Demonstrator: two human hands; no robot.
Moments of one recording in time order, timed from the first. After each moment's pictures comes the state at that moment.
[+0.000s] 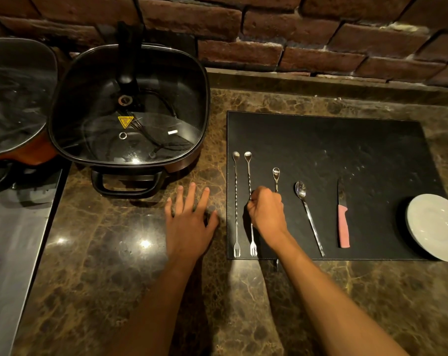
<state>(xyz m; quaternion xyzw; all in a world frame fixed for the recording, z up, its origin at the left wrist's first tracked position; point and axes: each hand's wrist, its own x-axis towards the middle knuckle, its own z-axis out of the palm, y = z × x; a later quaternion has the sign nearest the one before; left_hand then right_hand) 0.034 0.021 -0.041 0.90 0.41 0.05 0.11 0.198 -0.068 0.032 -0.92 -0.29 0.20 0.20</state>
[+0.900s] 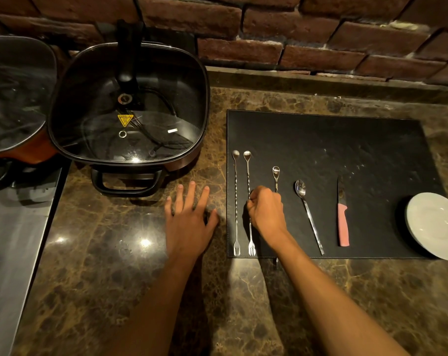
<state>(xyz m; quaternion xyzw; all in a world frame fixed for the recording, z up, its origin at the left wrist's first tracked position) 0.034 0.021 -0.043 0.90 0.41 0.05 0.10 0.196 -0.070 0.031 -0.92 -0.28 0.19 0.21</state>
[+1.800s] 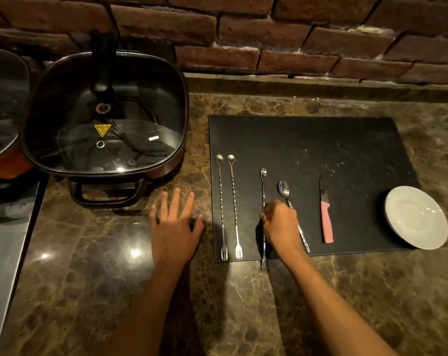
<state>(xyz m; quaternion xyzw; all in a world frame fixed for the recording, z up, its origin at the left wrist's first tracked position) 0.033 0.024 -0.055 0.91 0.40 0.07 0.08 0.222 -0.125 0.030 -0.94 -0.21 0.19 0.18</state>
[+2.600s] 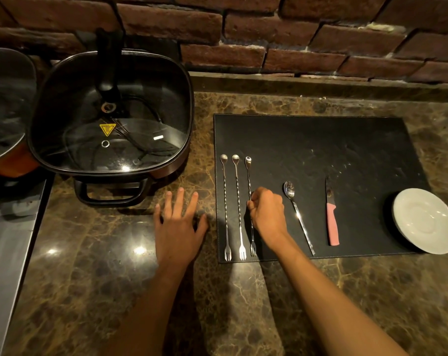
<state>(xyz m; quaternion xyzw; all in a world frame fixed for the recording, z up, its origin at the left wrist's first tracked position) 0.032 0.024 -0.058 0.91 0.41 0.07 0.08 0.215 -0.085 0.033 -0.92 -0.25 0.19 0.22</state>
